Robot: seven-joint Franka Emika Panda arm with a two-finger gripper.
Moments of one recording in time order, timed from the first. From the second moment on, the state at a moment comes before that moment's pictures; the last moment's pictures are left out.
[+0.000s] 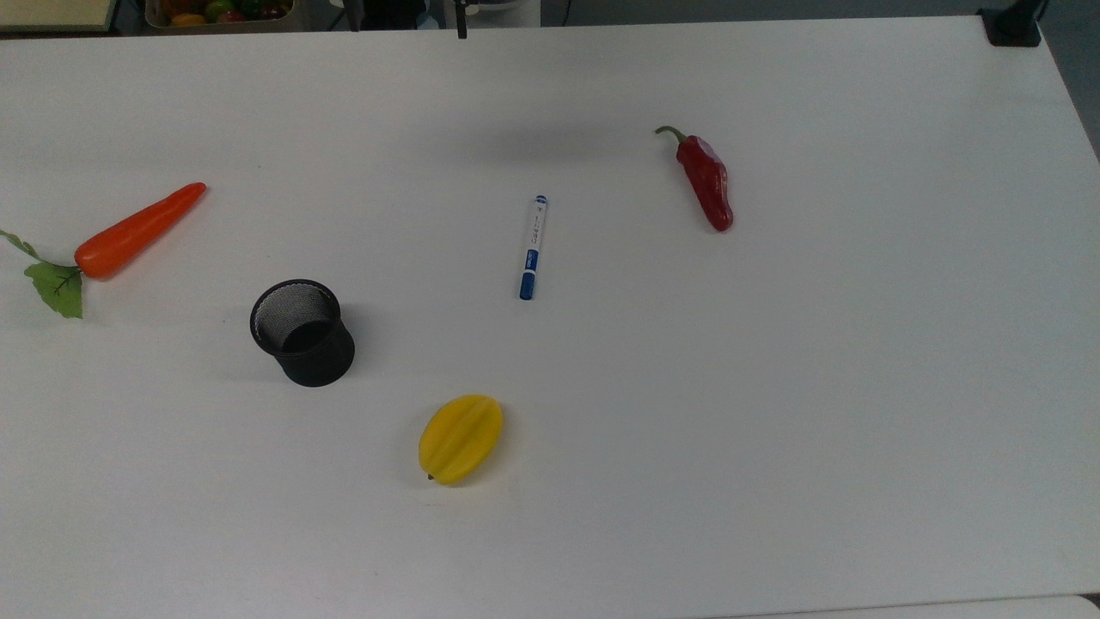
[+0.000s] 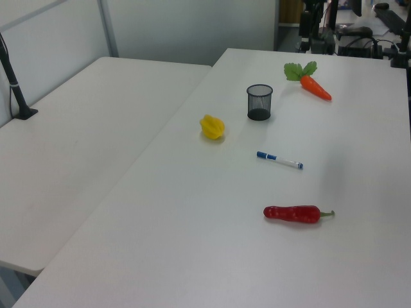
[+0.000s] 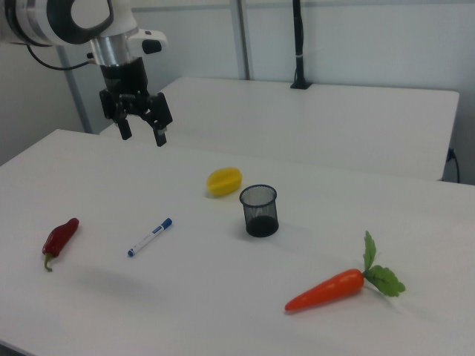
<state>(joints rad) 0.08 0.07 -0.04 -1.51 -0.04 1.59 0.01</state>
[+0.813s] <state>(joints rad) 0.10 0.22 -0.03 -1.62 -0.04 1.83 0.11</state>
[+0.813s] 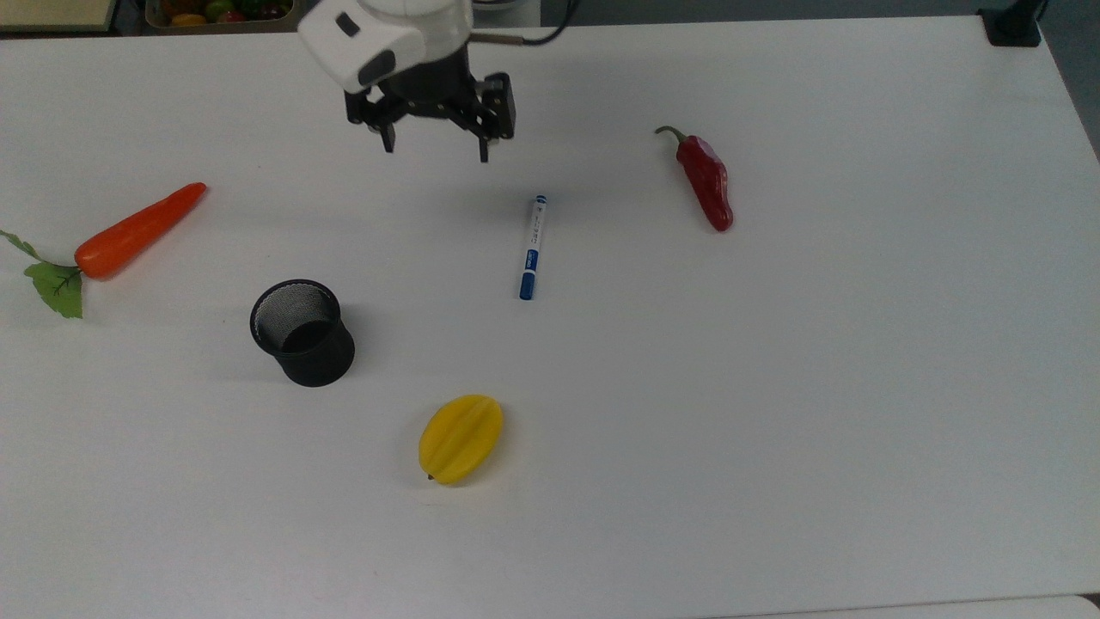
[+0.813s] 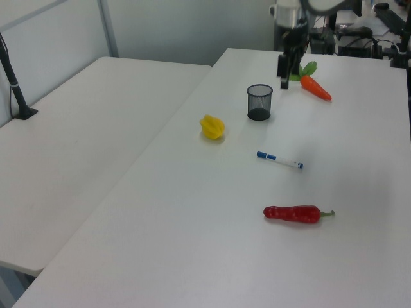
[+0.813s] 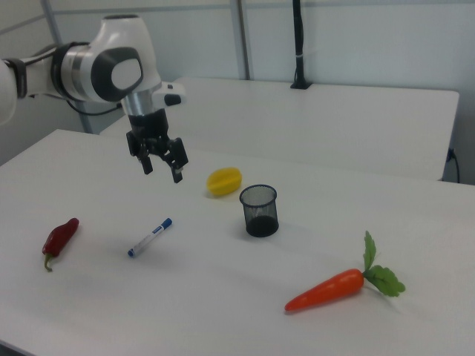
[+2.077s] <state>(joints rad) 0.19 0.45 0.00 -1.76 -0.04 2.21 0.22</state>
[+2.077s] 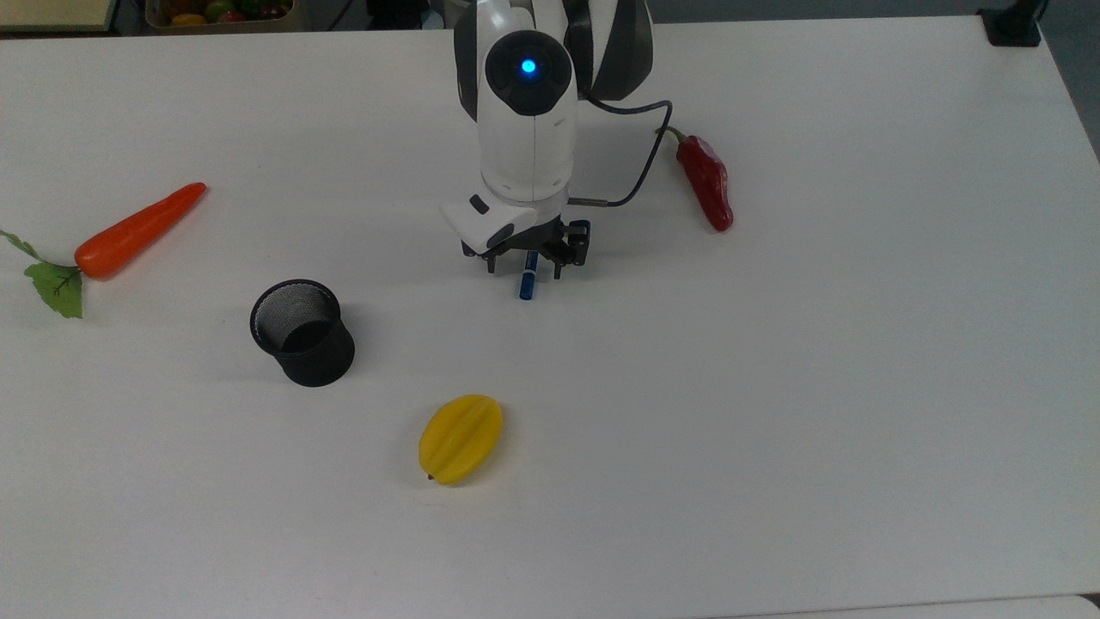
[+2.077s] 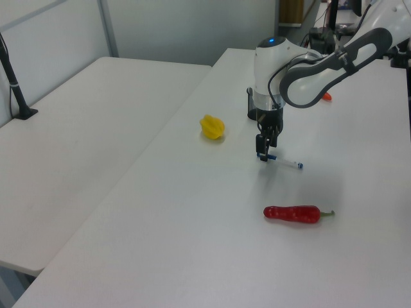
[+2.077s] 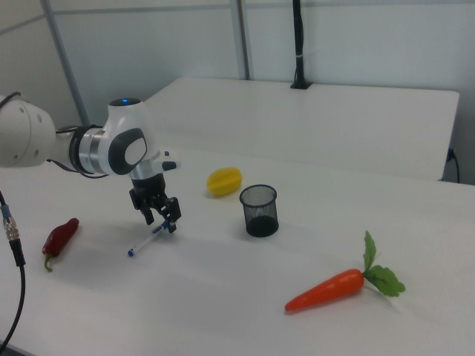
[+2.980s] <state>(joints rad) 0.19 0.45 0.00 -1.76 -0.04 2.21 0.22</state>
